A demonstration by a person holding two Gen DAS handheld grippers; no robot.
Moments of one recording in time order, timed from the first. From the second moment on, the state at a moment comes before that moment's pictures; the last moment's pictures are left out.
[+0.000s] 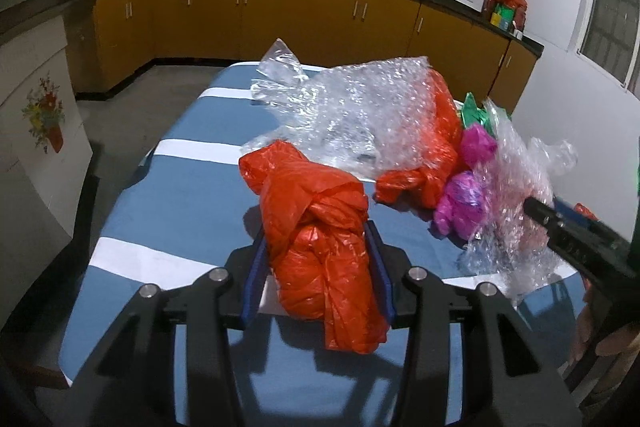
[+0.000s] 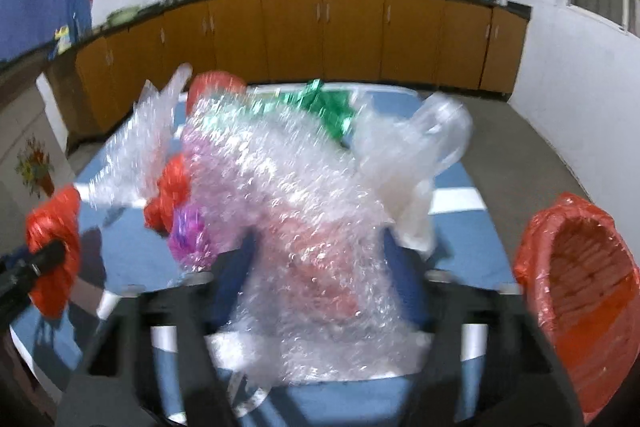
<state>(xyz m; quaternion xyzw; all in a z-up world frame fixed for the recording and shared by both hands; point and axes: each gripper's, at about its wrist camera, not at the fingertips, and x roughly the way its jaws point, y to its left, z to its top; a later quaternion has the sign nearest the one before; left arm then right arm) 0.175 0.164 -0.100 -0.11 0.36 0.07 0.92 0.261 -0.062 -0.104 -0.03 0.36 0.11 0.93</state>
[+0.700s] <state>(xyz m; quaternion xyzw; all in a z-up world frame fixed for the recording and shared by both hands) 0.164 0.140 -0.074 -0.10 0.33 0.04 0.94 0.214 -0.092 -0.077 0.01 0.31 0.14 0.94</state>
